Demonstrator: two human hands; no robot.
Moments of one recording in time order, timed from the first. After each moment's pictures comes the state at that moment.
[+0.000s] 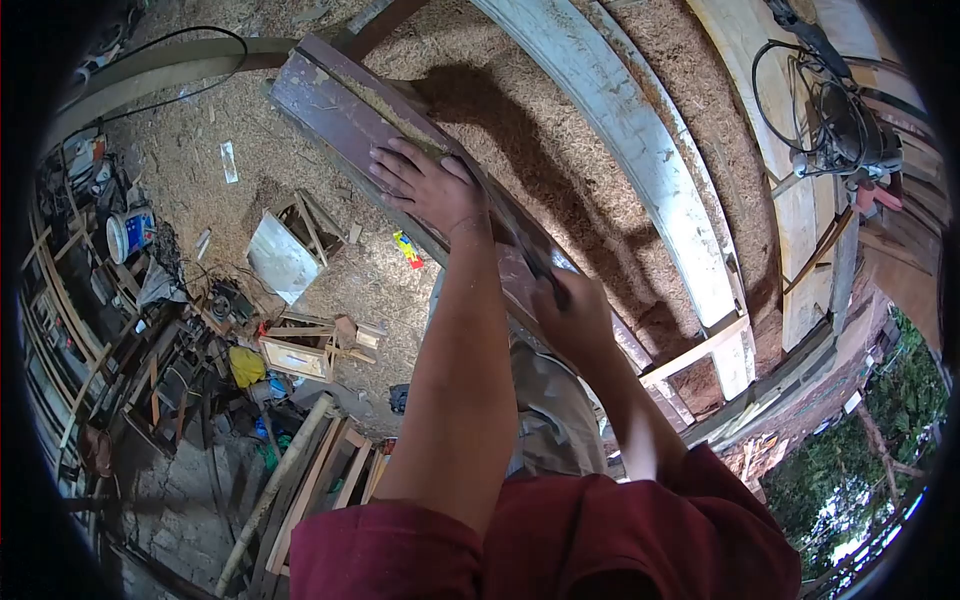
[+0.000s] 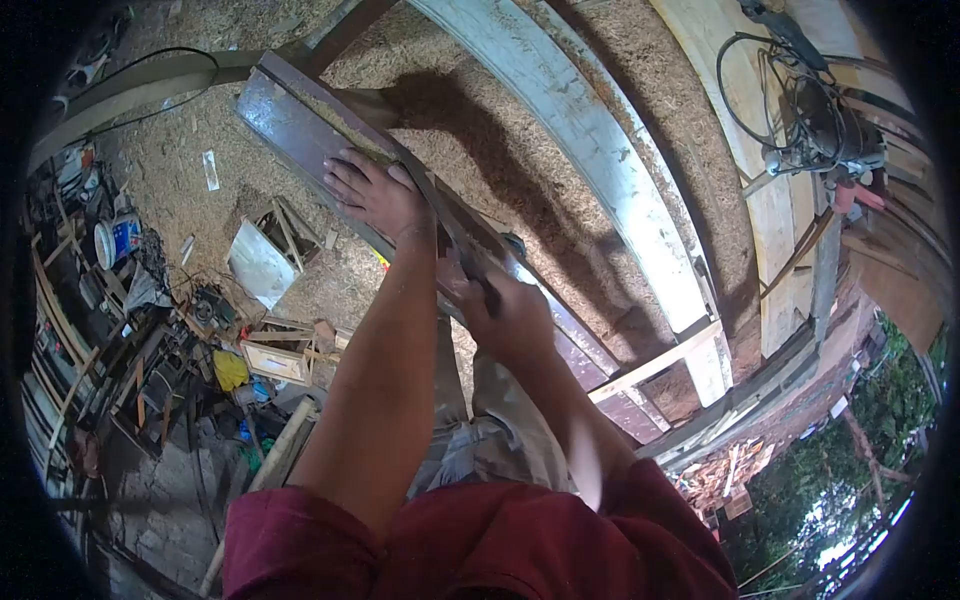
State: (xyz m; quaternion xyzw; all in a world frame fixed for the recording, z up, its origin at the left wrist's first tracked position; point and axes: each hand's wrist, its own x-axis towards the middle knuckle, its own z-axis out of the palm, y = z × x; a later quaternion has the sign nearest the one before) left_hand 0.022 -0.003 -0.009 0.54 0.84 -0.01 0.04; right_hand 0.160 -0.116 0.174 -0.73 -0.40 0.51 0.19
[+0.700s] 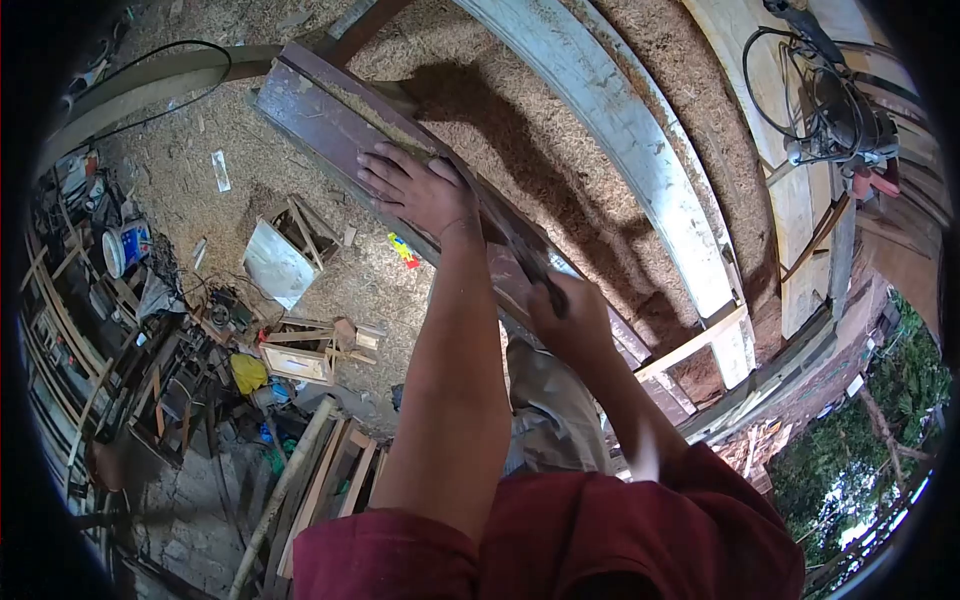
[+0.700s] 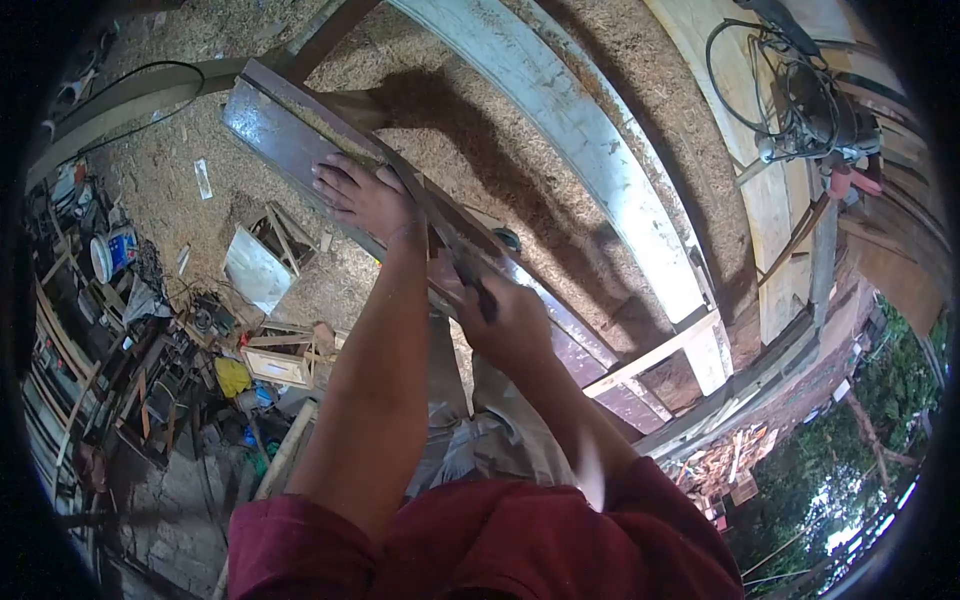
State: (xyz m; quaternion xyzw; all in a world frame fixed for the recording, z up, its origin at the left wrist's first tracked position) left_hand 0.021 -0.002 -0.009 0.55 0.84 -0.03 0.03; right_hand 0.160 -0.114 0.173 -0.75 -0.37 0.53 0.17
